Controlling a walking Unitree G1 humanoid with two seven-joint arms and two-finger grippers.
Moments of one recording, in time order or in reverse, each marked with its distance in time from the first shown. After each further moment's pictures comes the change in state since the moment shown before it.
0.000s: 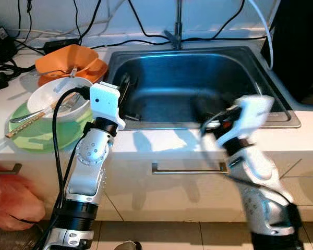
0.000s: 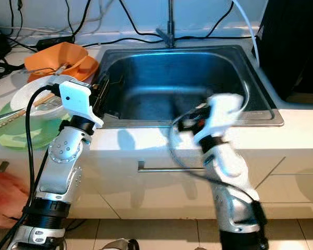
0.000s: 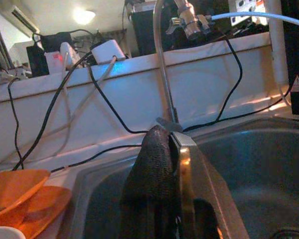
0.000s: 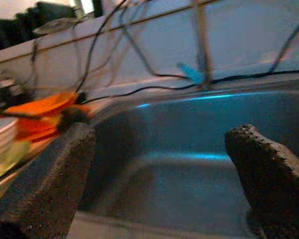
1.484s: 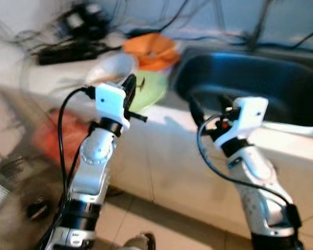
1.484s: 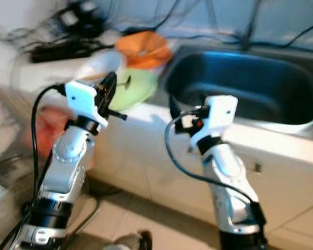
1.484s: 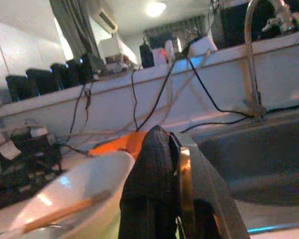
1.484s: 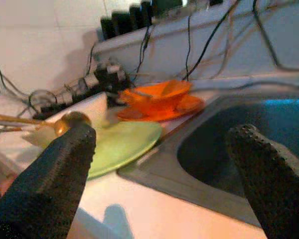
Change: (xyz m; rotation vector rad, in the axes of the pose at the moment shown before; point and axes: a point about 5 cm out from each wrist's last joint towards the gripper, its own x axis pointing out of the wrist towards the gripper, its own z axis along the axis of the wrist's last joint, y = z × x) left arm 0.002 -0.006 0.000 -0.017 0.009 -0.036; right arm 0.000 -0.002 0.003 -0.025 -0.023 -0.033
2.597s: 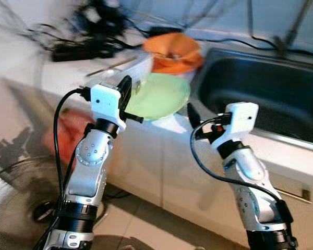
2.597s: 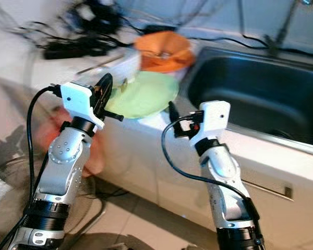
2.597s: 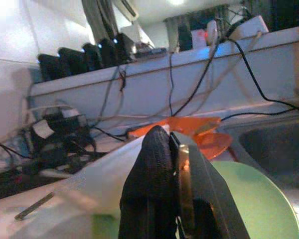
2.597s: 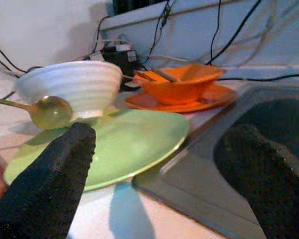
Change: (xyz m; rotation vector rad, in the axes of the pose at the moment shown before) left arm -0.004 0.005 0.000 -0.006 0.008 0.018; right arm 0.003 -0.009 -0.019 -0.059 0.026 -0.024
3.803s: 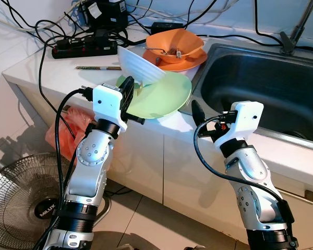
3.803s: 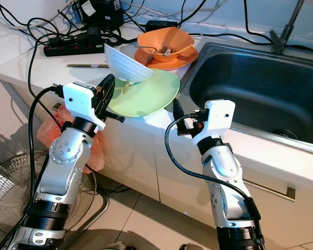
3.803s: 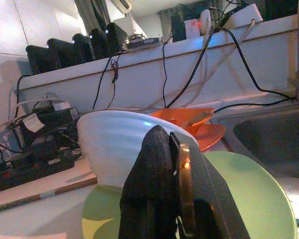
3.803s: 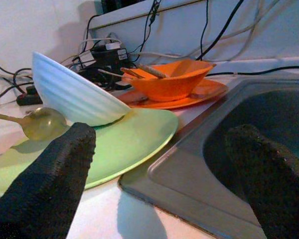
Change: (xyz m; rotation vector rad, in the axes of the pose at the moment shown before) left arm 0.000 -0.003 -0.001 -0.002 0.003 -0.030; right arm 0.000 -0.002 0.002 0.011 -0.017 -0.031
